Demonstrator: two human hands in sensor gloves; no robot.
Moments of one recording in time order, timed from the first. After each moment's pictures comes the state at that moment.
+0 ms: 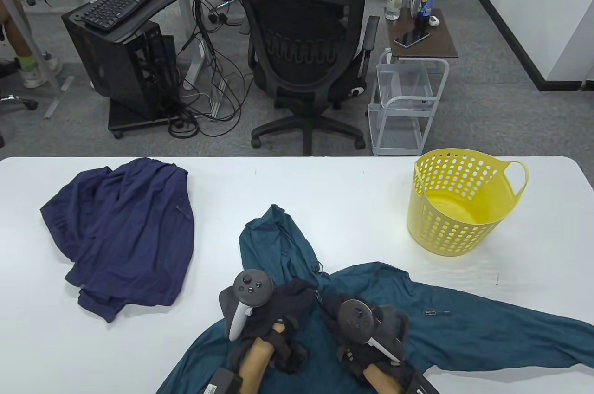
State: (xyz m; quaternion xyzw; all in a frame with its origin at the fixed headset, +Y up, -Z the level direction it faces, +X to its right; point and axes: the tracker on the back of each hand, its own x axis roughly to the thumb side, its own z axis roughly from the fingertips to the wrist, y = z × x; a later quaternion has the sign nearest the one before) left_hand -0.106 -0.767 -0.330 -0.11 0.00 0.45 0.88; right_hand 0.092 -0.753 -0.288 0.12 -0.05 0.98 0.15
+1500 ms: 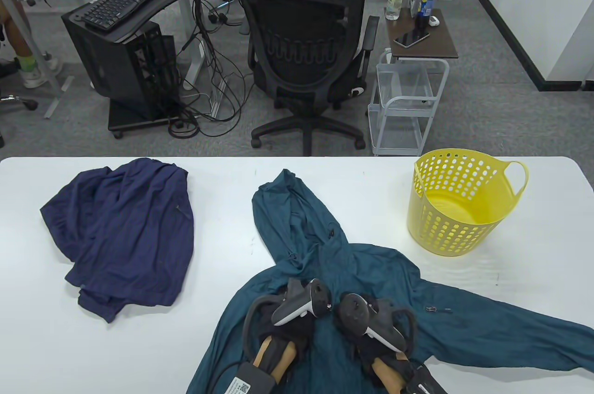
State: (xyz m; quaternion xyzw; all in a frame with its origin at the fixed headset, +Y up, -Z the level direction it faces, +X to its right) left_hand -0.040 -0.787 -0.339 -0.25 -0.09 -0.04 0.96; right_hand 0.109 -0.770 -0.304 0.09 0.01 0.99 0.06
